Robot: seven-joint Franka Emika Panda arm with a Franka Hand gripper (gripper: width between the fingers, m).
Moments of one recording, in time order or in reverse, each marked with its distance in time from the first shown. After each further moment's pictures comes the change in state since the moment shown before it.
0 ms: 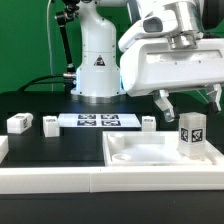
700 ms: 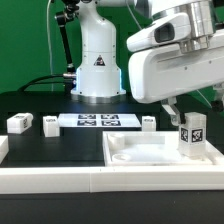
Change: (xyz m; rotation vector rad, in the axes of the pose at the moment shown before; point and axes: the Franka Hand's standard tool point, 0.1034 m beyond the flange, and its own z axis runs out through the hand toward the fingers) arm 0.001 -0.004 0.000 0.142 -0.325 0.046
